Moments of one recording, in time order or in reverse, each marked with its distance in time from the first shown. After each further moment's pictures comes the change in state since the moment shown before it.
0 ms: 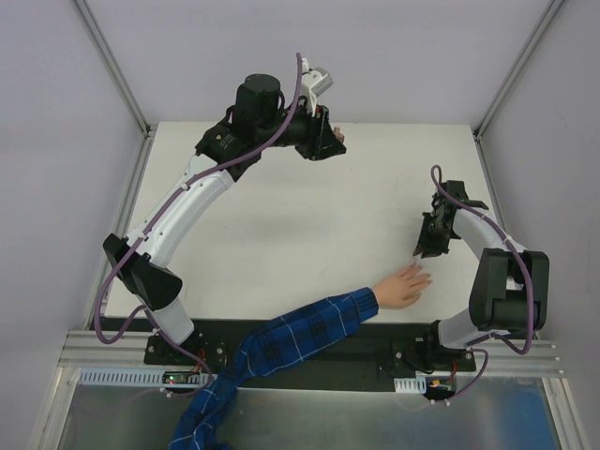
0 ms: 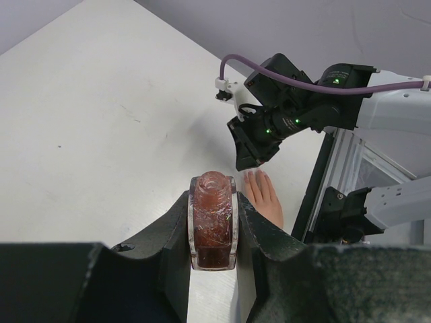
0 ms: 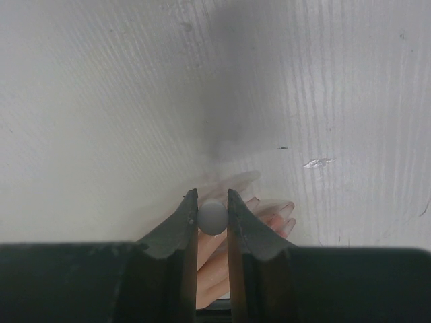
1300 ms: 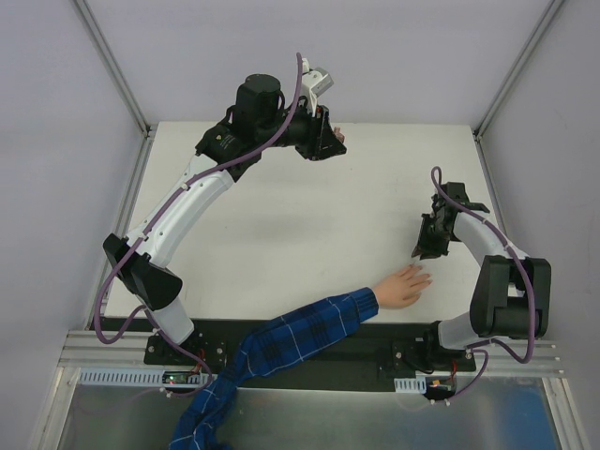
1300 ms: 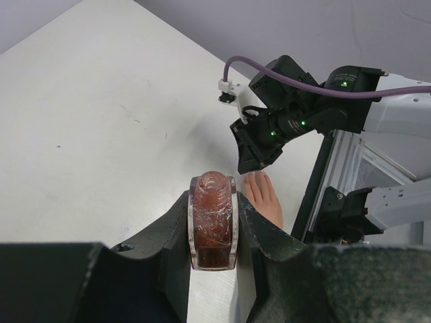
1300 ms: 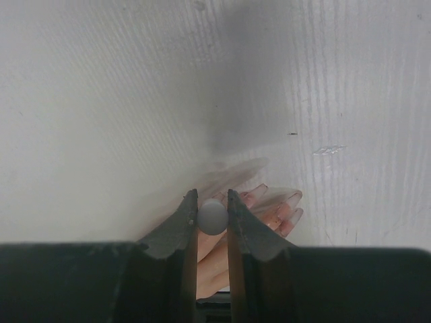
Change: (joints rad) left arm 0.000 0.000 0.000 0.000 0.000 0.000; right arm 0.010 -0.042 -0.020 -0.011 -0.029 0.002
